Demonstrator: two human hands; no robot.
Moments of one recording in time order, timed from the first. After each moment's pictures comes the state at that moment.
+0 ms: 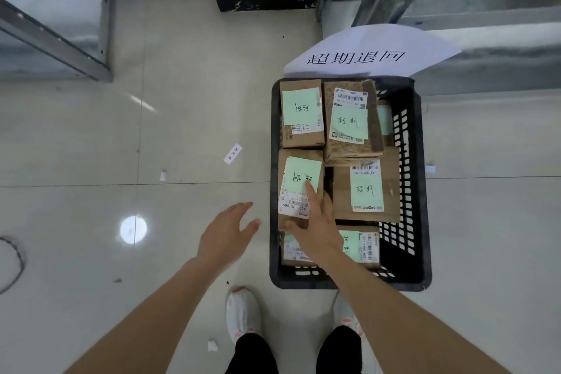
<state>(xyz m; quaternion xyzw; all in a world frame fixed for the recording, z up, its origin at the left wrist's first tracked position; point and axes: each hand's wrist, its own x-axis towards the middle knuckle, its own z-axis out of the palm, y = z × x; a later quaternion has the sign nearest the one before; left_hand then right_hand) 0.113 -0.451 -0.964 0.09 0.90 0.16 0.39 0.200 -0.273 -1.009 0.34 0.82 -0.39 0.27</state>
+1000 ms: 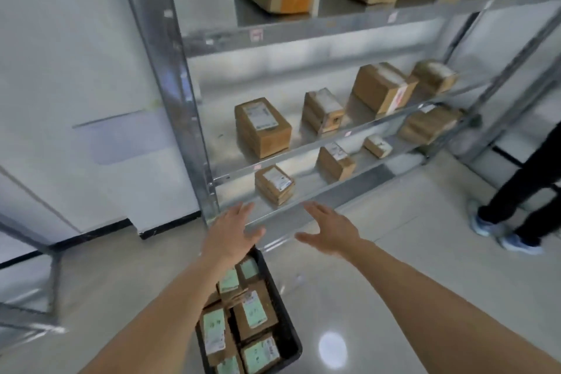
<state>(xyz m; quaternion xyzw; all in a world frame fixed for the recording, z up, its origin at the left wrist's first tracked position) 0.127 -0.185 -0.385 0.46 0.86 0.15 0.18 0.303 -0.014 -0.381 0.36 0.90 -0.21 0.12</state>
